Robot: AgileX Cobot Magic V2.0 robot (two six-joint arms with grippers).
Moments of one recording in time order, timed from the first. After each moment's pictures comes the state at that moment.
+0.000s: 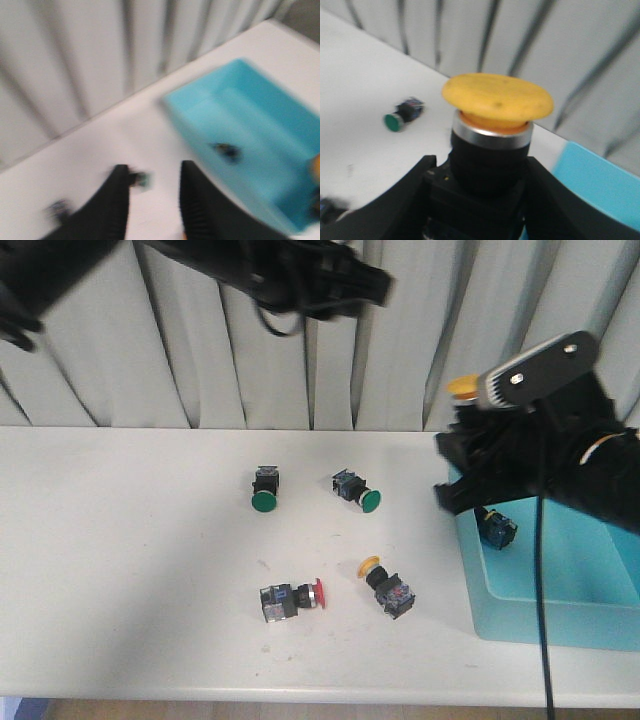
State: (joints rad) left arm -0.56 1.89 -2.20 -0.08 1.00 -0.02; right arm 0.30 1.22 -0.84 0.33 0.12 -0.55
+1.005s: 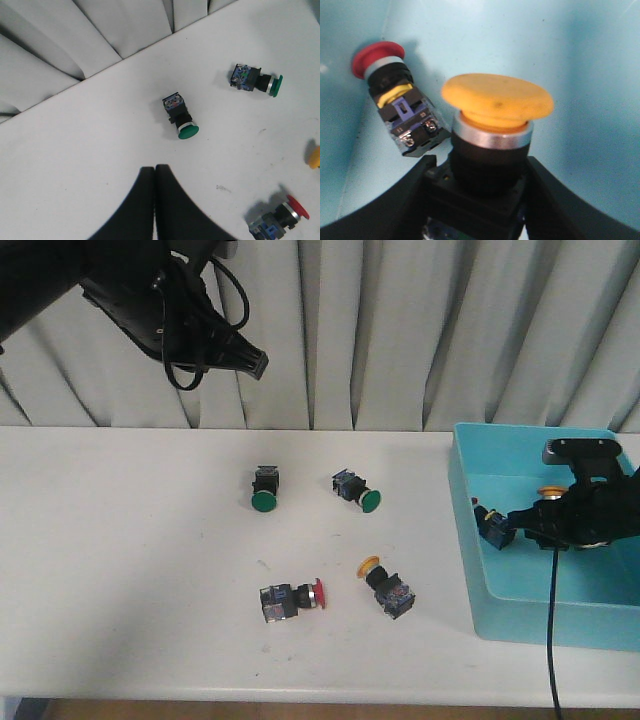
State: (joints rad) left arm -0.49 1.83 -1.98 0.25 1.15 -0.12; right arm -0.14 1.89 -1.03 0.41 0.25 -0.52
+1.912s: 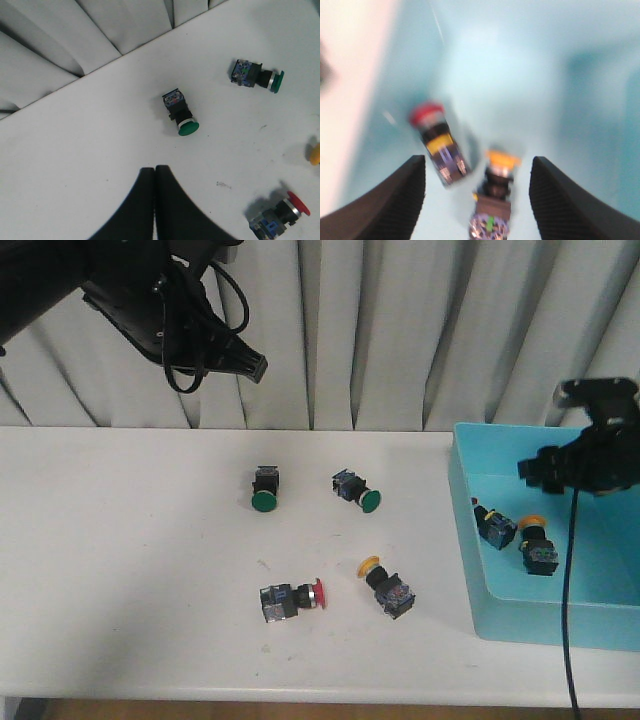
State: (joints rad) left arm -0.49 1.83 -1.98 0.25 1.16 -0.12; right arm -0.14 1.72 -1.17 0.38 0.45 -0.52
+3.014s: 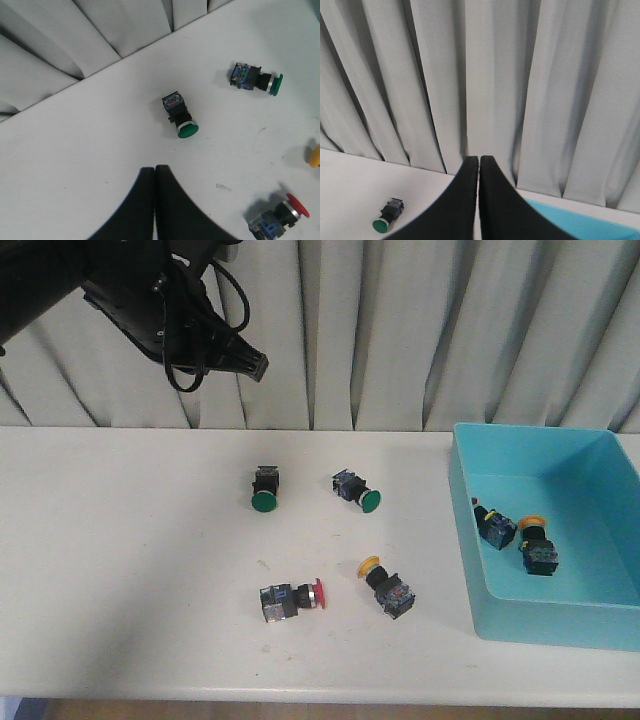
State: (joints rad) left arm -0.49 1.83 -1.98 0.25 1.15 -0.12; right arm -0.14 1.07 -1.17 0.79 0.54 -0.75
